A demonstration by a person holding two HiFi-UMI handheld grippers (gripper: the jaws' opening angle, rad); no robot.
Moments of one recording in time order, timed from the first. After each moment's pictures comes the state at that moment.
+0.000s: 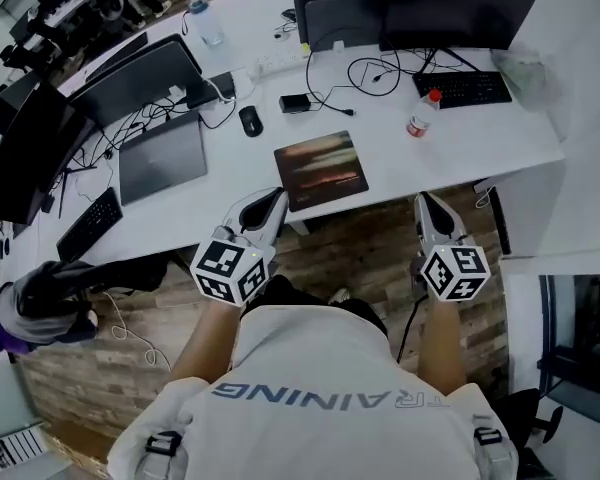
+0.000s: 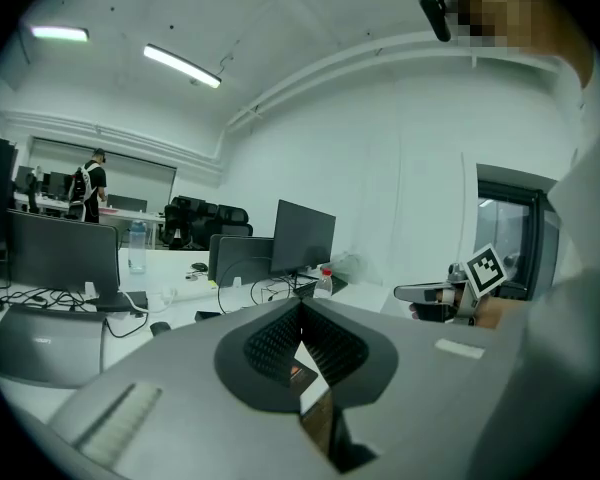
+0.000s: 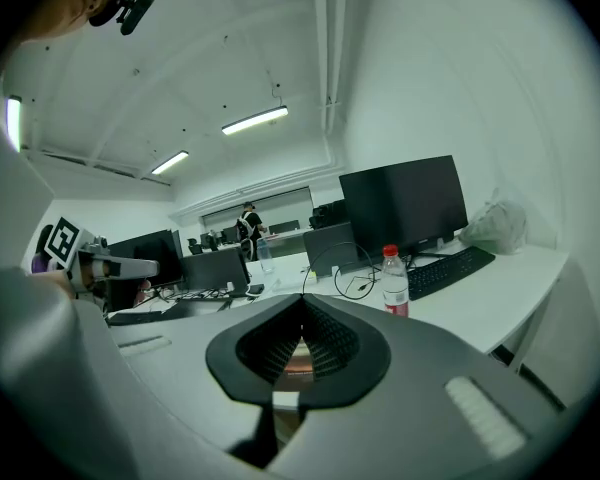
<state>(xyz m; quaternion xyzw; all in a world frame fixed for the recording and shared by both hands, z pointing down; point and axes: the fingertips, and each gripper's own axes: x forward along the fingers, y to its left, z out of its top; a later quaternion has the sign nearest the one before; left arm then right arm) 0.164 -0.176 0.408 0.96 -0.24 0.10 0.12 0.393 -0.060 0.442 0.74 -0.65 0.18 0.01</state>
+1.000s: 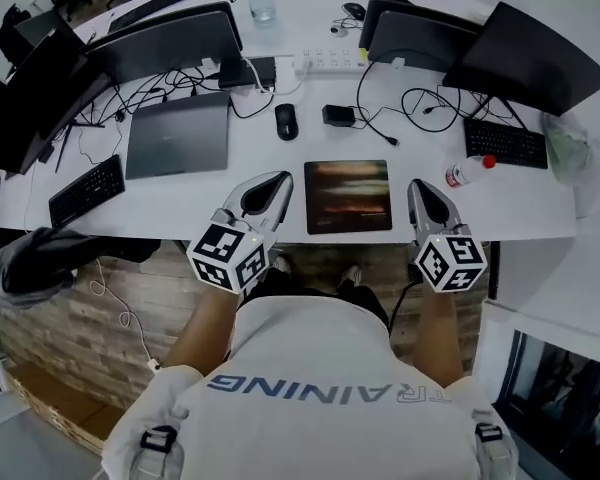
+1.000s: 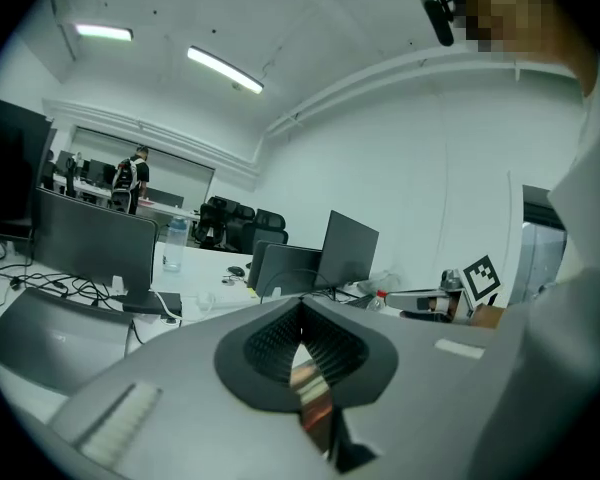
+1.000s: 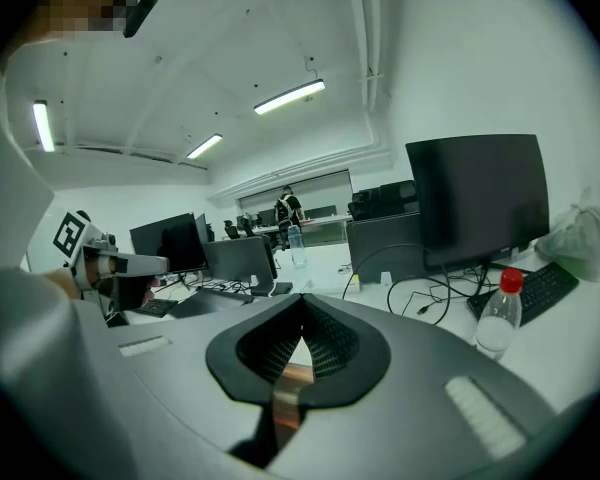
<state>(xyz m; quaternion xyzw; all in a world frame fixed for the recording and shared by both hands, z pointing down) 0.136 -0.302 0.423 0.93 -0.32 0.07 0.18 0.358 -0.244 0.448 0.64 -0.74 0.19 0.07</state>
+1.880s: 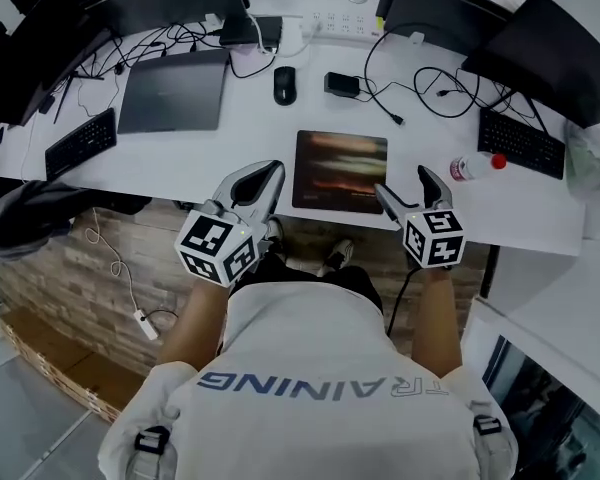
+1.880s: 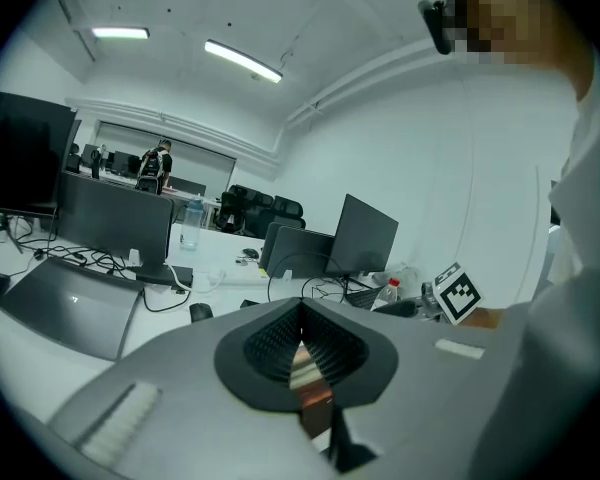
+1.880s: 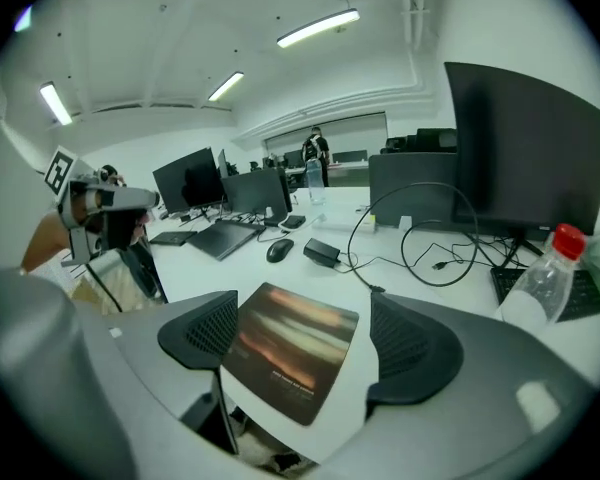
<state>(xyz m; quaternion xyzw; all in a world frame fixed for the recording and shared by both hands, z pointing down) 0.153 -0.280 0.454 0.90 -0.38 0.09 0.21 0.371 -0.250 0.550 0.54 -0.77 0.26 0.23</state>
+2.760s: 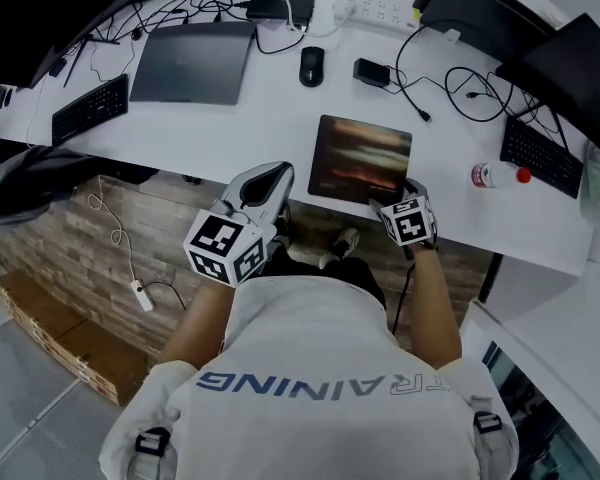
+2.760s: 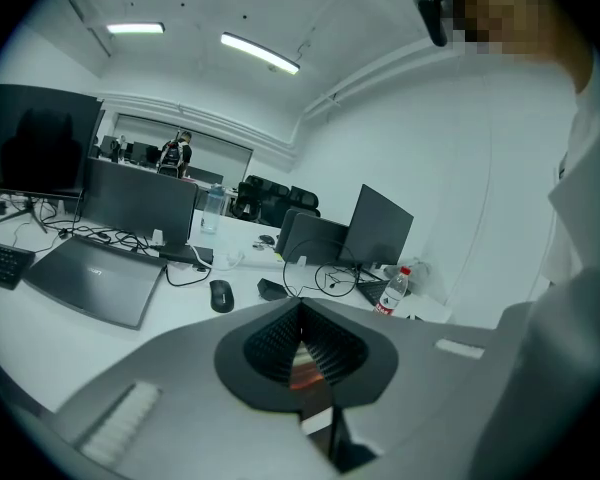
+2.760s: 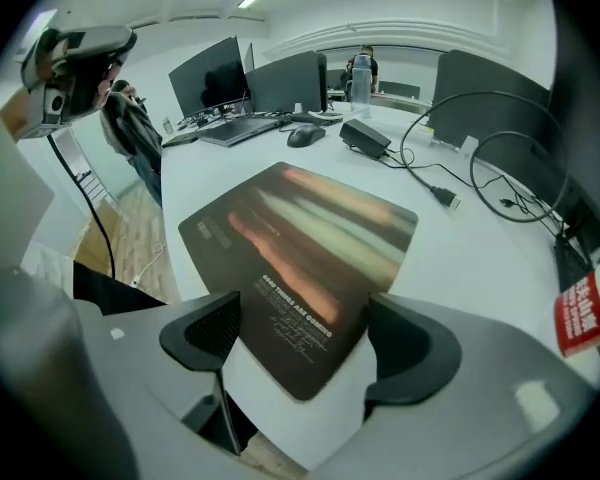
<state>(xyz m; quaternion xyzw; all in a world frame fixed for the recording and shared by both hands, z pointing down) 0.124 -0.262 0.484 0.87 -0.41 0.11 0.24 0.340 -0.217 0.725 0.42 -0.74 0.28 0.45</state>
